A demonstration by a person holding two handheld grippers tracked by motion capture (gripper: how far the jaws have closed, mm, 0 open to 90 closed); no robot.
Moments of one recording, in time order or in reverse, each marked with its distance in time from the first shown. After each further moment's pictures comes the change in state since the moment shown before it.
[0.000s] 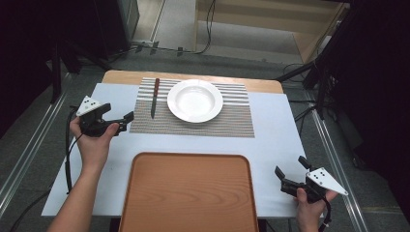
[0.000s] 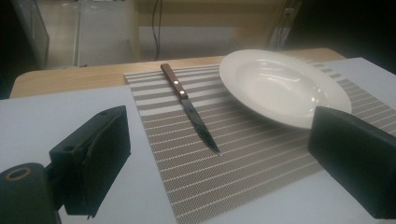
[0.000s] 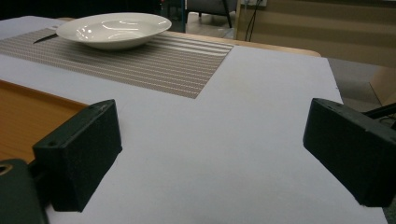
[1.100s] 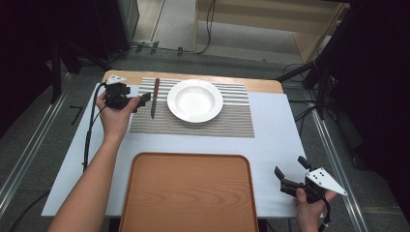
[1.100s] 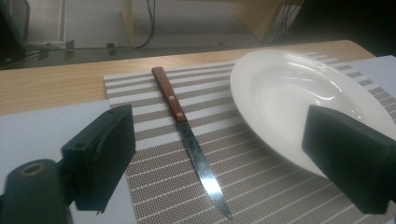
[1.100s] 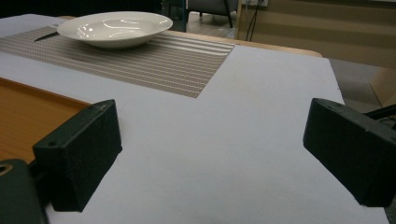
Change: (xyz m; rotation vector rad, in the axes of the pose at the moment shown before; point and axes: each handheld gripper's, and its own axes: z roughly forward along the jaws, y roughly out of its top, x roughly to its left) left arm 0.008 0.037 0.093 0.118 -0.007 -0.036; right arm 0.001 -0.001 0.001 0.001 0.005 -0.008
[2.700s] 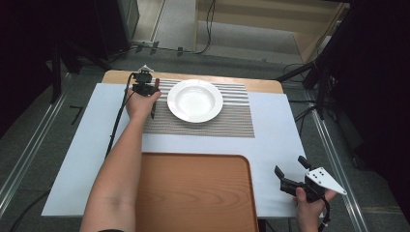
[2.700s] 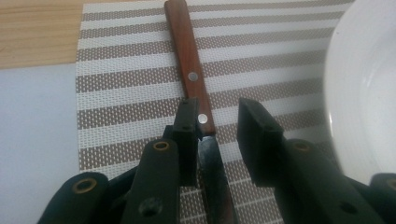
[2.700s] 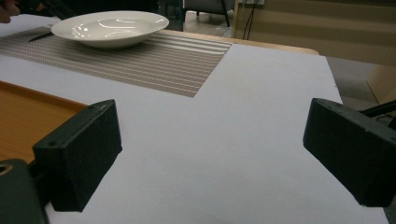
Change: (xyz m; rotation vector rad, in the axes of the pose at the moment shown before) left arm -0.001 0.019 0.123 0.360 0.191 -0.114; right arm -0.001 0.000 0.002 0.001 -0.013 0.008
